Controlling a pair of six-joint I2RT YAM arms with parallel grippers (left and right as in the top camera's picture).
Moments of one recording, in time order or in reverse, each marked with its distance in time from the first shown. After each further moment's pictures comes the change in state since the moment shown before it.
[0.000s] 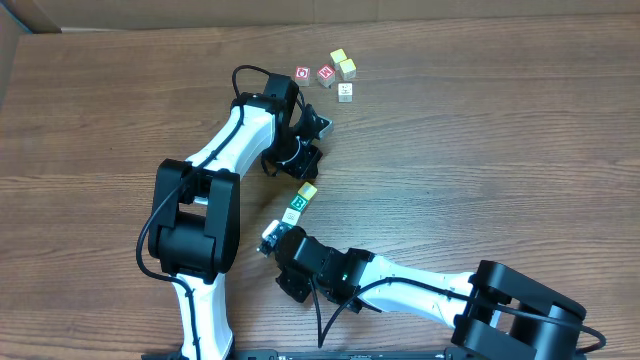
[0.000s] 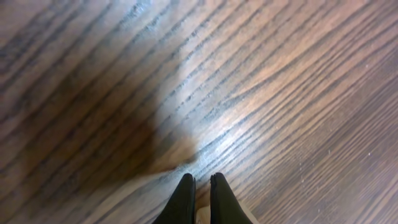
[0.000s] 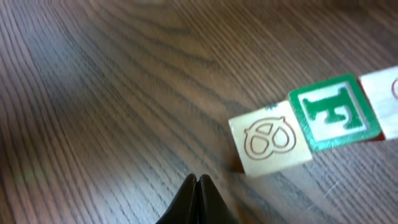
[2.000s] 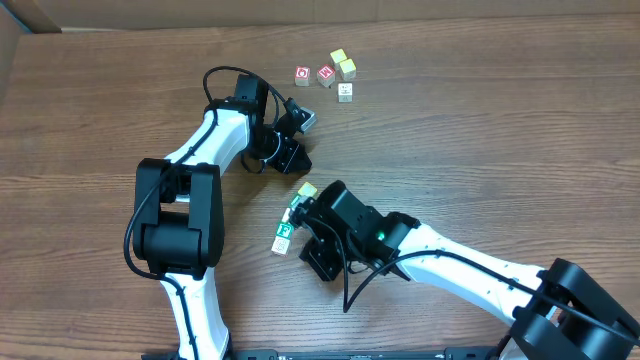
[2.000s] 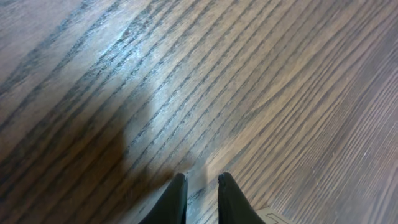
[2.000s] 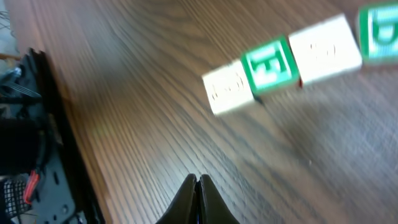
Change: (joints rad) left arm 0.117 0.000 -0.068 0.138 0.192 0.139; right arm -0.224 -0.159 0.009 -0.276 -0.359 -0.060
